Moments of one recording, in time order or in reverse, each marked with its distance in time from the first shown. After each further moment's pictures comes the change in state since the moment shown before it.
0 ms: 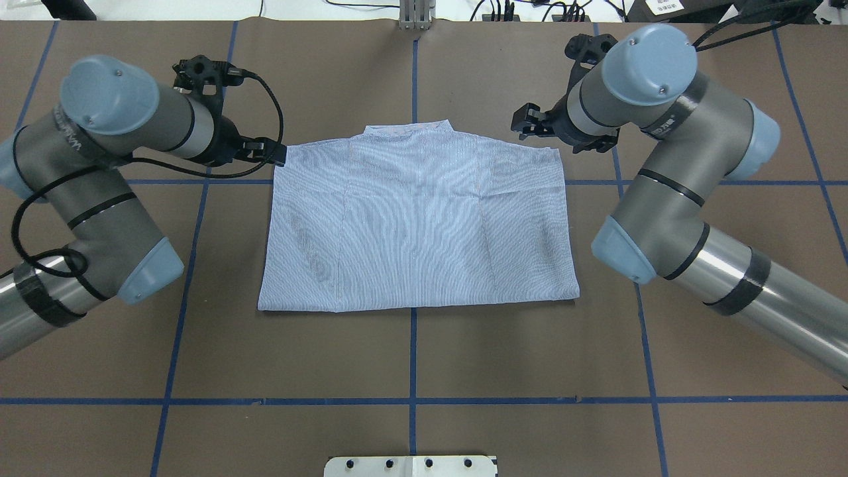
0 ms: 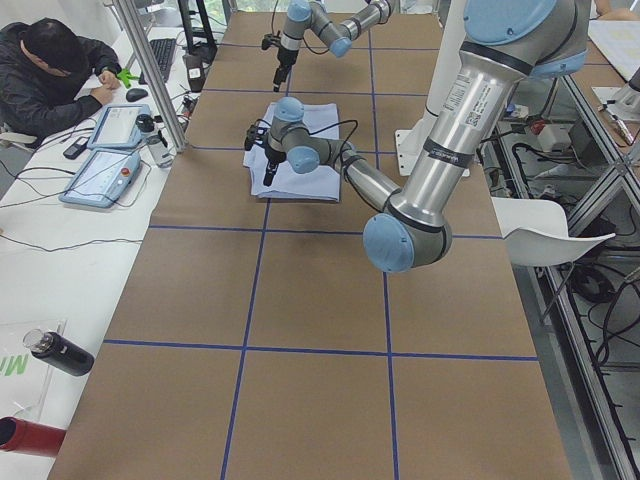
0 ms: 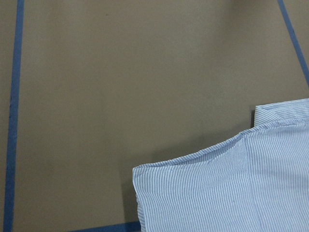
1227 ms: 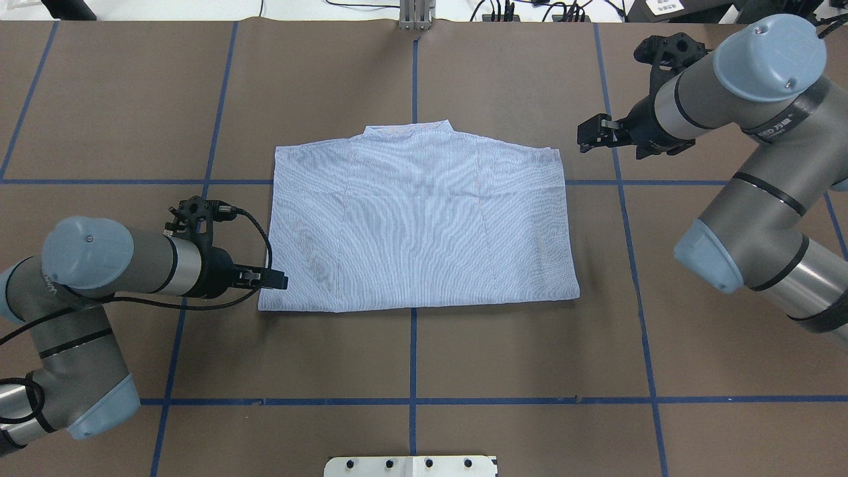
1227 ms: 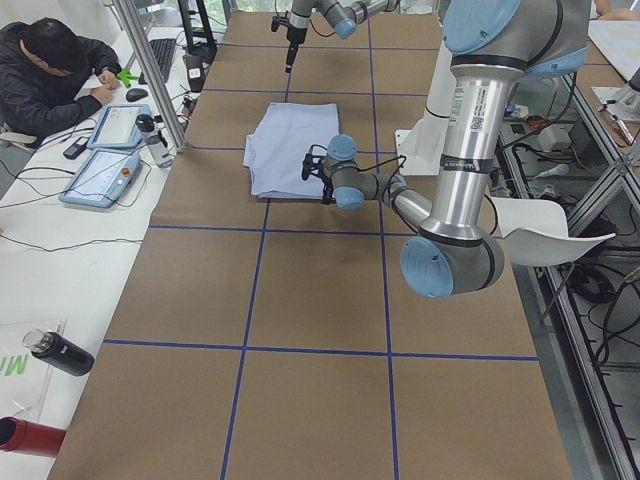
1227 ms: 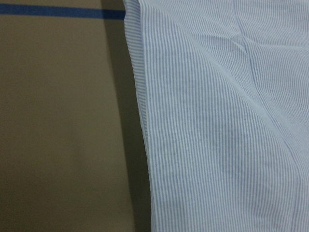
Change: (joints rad) left arm 0.256 0.241 -0.086 -0.311 0.009 -0.231; right arm 0.081 -0.165 0.141 0.000 0.105 -0.174
